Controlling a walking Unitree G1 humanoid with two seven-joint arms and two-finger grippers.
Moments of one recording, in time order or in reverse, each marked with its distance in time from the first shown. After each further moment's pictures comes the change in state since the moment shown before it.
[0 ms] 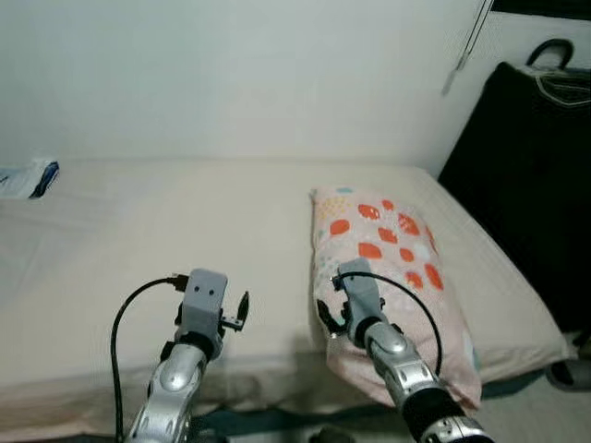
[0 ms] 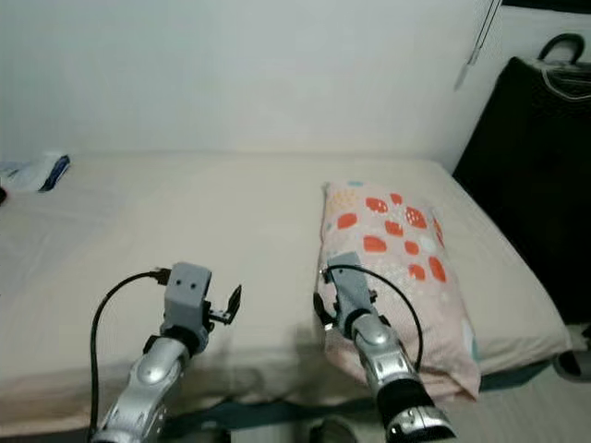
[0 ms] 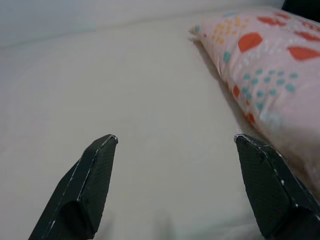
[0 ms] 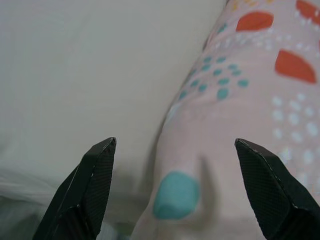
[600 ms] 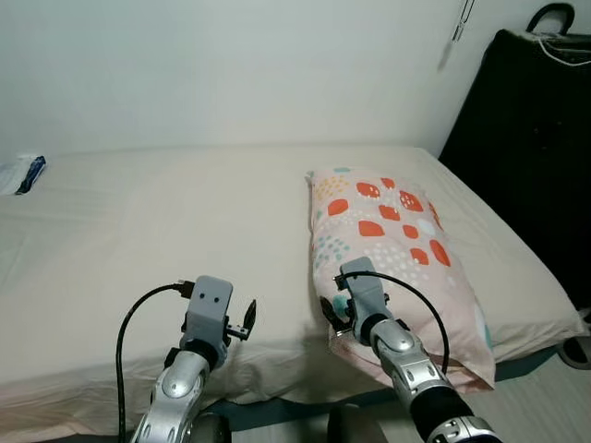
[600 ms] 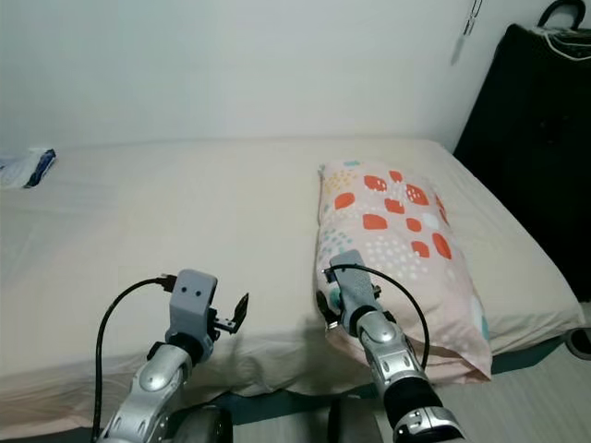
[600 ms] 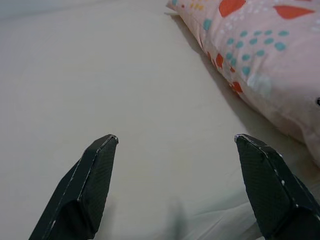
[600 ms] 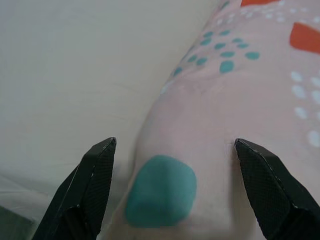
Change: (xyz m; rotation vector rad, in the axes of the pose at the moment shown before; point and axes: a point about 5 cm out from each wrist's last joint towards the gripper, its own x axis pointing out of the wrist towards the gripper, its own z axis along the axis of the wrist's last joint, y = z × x) left arm -0.005 -0.005 -0.003 -0.012 0.013 -0.066; right arm -0.002 -0.006 0.008 -0.053 -0.041 0.012
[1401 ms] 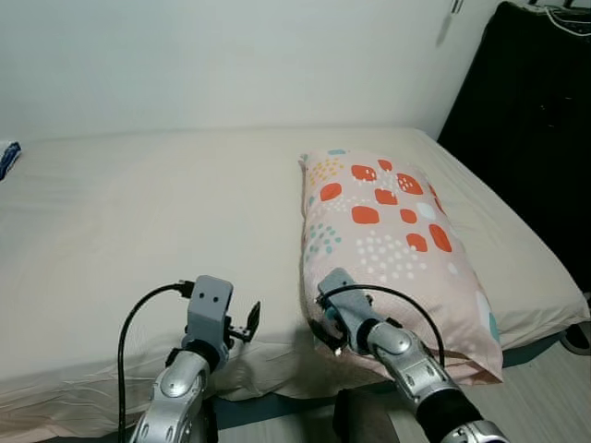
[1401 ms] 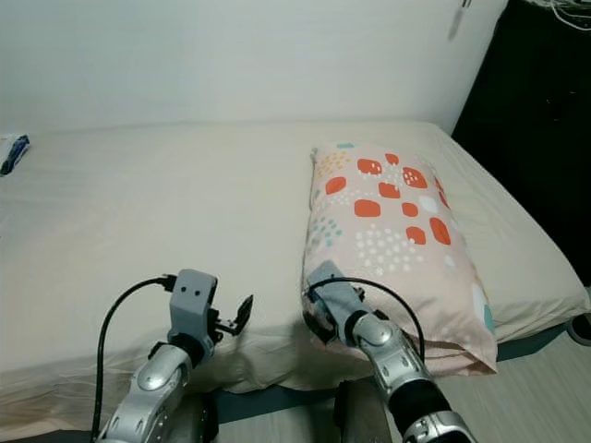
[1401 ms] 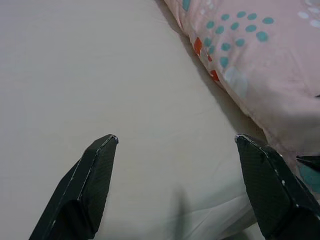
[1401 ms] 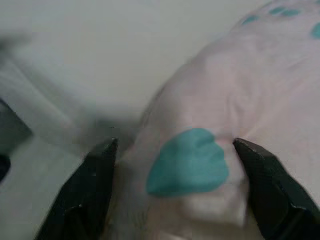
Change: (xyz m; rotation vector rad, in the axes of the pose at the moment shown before) left arm -0.003 -0.002 -0.003 -0.055 0.026 -0.057; right arm -0.008 0.015 -0.011 -0.321 0.146 0.289
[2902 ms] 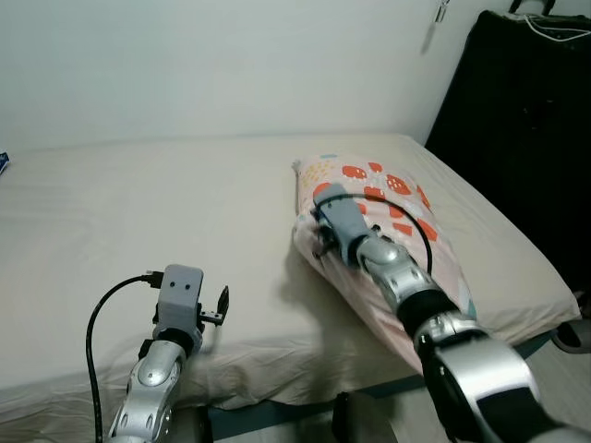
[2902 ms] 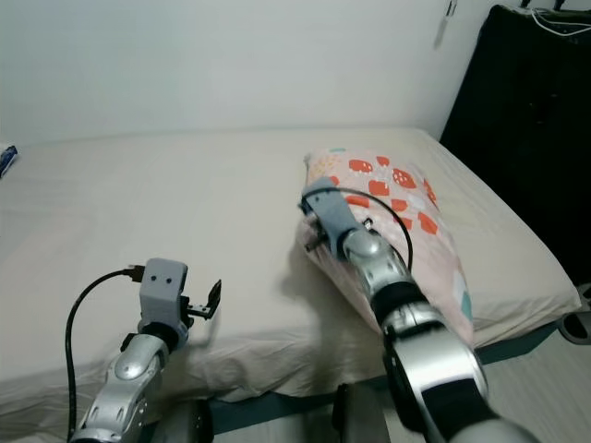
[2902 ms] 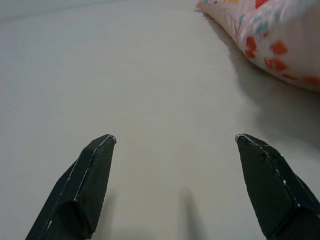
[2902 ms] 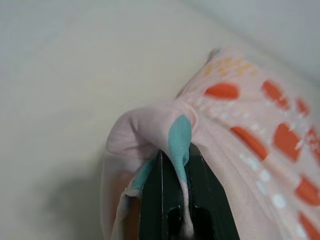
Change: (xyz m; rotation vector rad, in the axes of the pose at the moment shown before) left arm 0.000 0.040 0.014 0.055 -0.044 0.209; right arm 0.006 -0.088 0.137 0.068 -0.223 -0.273
